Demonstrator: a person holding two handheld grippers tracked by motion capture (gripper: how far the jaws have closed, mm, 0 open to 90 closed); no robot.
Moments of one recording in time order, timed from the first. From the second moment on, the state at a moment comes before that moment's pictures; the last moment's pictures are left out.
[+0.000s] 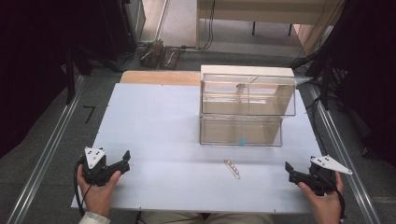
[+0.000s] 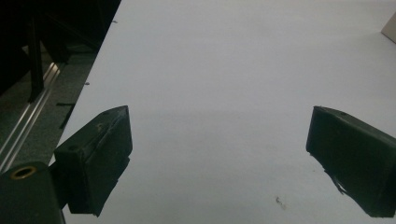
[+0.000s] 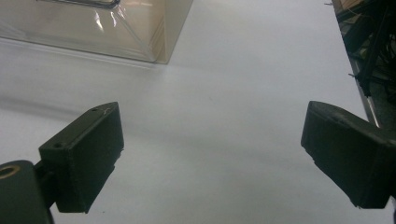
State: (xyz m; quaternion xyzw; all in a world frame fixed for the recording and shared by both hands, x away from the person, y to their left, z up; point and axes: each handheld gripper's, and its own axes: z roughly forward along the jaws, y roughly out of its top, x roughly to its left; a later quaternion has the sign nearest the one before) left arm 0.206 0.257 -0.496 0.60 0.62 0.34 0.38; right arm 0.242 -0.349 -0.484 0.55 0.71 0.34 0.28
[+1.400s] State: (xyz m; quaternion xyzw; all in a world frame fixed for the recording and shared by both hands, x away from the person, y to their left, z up) left arm 0.207 0.256 -0.496 0.60 0.62 0.34 0.37; right arm 0.245 -0.309 -0.490 0.50 0.76 0.35 0.23
